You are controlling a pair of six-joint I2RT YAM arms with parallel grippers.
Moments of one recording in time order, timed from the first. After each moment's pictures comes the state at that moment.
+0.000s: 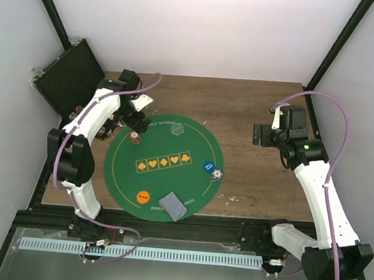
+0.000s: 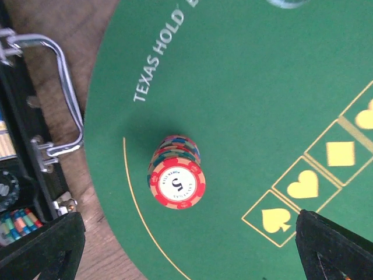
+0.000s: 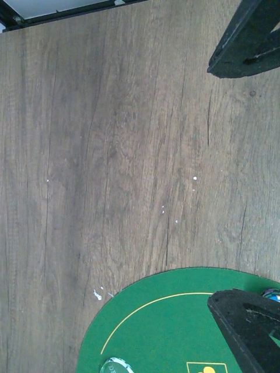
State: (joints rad) left arm -0.24 1.77 1.64 -1.19 0.06 0.38; right arm 0.18 1.07 1.16 -0.85 0.10 0.06
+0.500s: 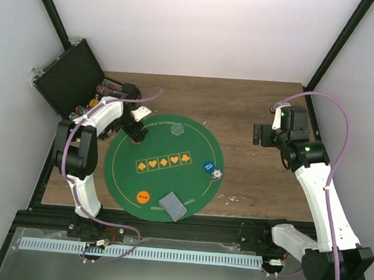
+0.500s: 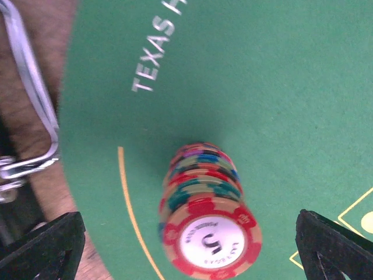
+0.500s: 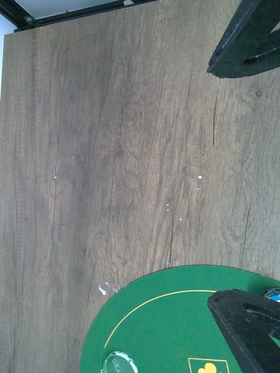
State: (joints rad) left arm -0.19 1.86 1.45 -0.96 0.01 0.43; right arm 0.18 1.05 1.16 -0.83 0.09 0.04
